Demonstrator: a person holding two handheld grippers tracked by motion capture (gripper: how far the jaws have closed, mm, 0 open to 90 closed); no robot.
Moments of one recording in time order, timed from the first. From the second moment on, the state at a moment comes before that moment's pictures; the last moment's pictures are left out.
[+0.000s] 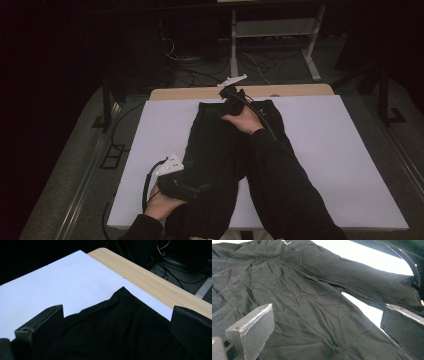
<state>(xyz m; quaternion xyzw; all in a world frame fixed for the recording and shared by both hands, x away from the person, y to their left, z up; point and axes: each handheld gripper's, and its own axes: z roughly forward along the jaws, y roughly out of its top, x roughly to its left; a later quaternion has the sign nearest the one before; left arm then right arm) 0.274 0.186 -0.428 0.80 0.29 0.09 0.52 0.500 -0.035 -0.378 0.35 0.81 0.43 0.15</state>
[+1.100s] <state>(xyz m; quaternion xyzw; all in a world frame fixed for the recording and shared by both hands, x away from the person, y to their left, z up) 0.271 0.188 -0.427 0.80 0.29 0.09 0.52 0.546 0.016 -0.411 0.39 0.80 0.43 0.15</state>
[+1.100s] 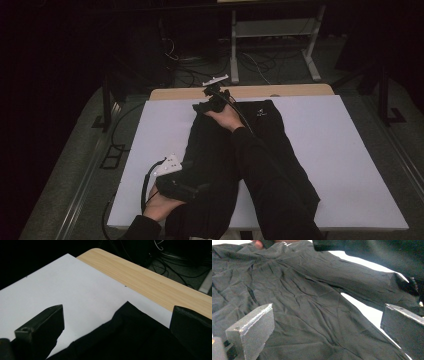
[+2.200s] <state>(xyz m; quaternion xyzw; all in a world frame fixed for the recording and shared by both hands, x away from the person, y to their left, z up) 0.273 0.186 -0.428 0.81 0.28 0.07 0.52 0.563 0.034 -0.448 0.43 0.80 0.39 0.14</state>
